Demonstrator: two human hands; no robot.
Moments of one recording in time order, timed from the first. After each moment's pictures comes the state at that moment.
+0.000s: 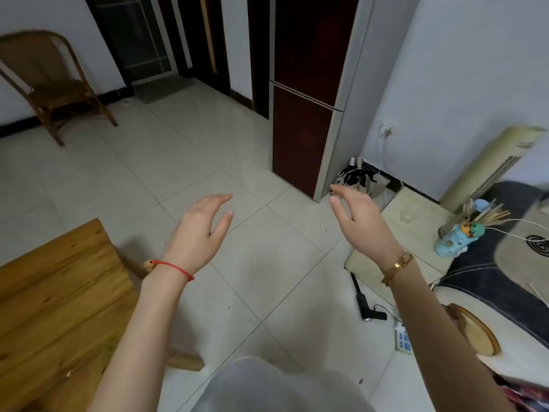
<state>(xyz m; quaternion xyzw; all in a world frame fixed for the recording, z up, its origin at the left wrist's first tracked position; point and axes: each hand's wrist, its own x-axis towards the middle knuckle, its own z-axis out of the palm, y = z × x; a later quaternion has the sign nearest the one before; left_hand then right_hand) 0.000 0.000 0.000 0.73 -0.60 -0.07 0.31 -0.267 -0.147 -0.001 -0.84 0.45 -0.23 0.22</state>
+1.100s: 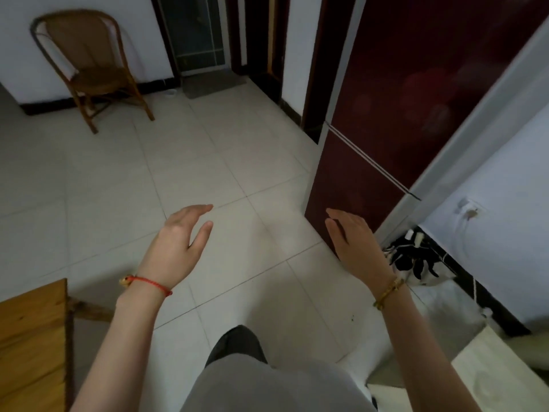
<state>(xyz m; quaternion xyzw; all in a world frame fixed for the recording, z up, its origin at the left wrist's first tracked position) 0.247 -0.380 -0.015 0.83 -0.47 -0.06 0.29 0.008 -0.599 -0.032 -0.87 0.39 -0.14 0.26</state>
